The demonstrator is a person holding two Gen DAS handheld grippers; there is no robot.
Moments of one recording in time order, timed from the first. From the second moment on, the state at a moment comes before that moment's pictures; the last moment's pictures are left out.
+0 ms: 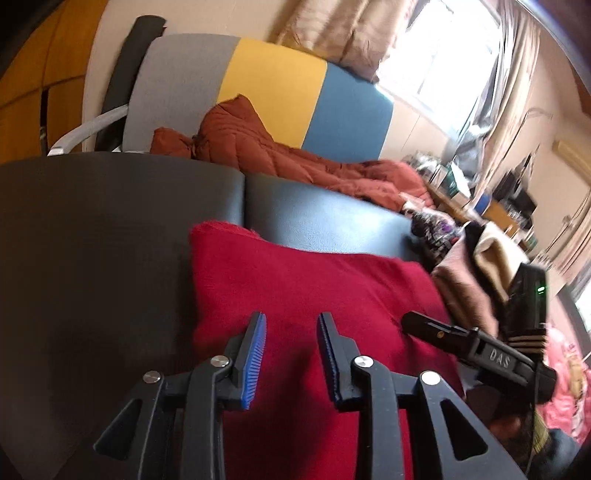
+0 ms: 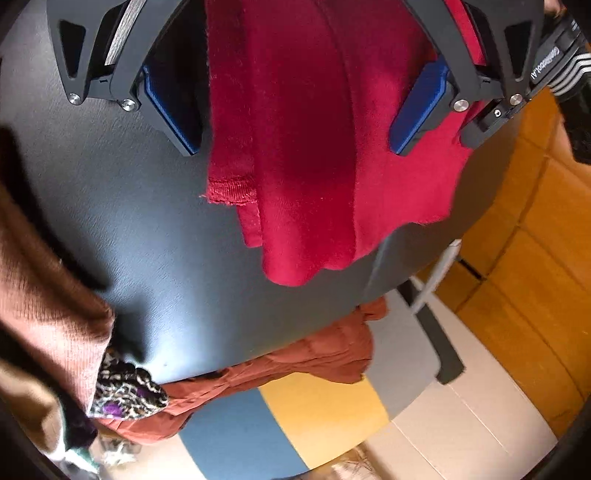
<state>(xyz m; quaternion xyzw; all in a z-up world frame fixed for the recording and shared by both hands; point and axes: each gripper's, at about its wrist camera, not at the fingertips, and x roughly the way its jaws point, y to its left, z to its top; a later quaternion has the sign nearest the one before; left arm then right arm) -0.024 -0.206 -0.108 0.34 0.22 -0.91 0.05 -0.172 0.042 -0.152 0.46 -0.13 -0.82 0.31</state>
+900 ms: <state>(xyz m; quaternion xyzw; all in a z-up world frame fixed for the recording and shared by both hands) -0.026 -0.216 -0.146 0.38 0.31 -0.87 -0.03 -0.151 0.055 -0.173 0.47 -0.08 -0.67 0.57</state>
